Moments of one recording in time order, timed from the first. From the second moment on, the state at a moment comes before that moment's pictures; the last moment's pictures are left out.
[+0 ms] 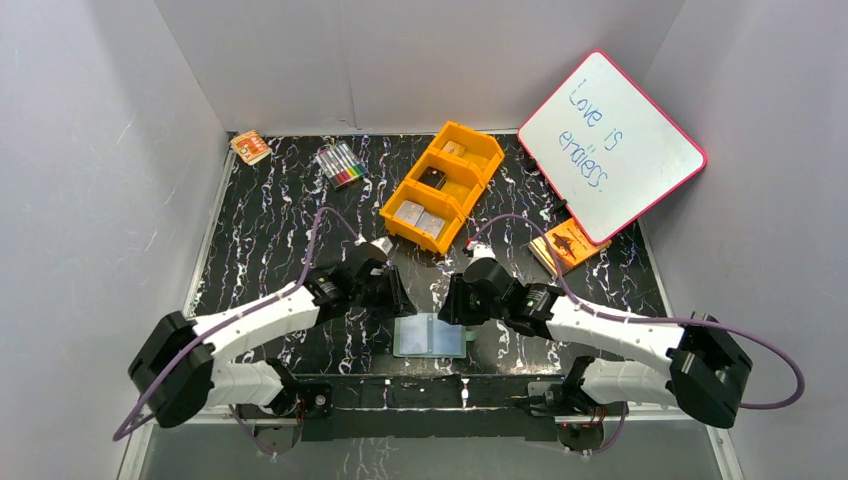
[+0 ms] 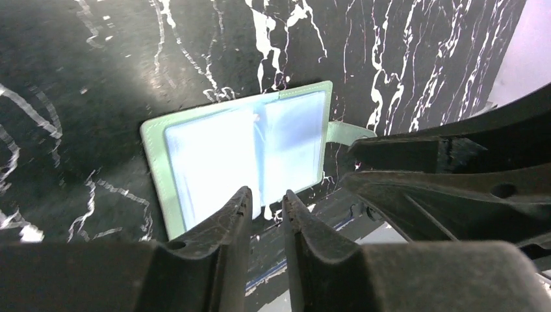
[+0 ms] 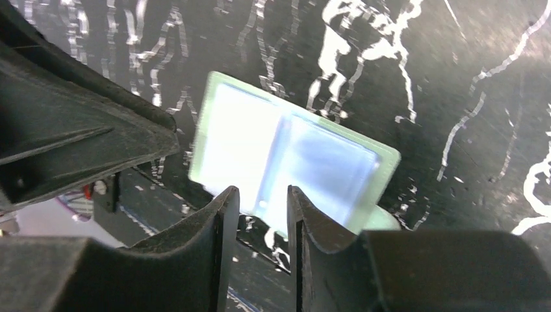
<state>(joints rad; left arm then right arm) -0.82 1.17 0.67 -0.36 0.13 -0.96 1.02 1.13 0.63 -0.24 0.03 0.83</state>
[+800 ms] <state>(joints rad) -0.82 1.33 0.54 -0.19 0.21 -0.97 1.00 1.17 0.49 -0.26 0.00 0.91</state>
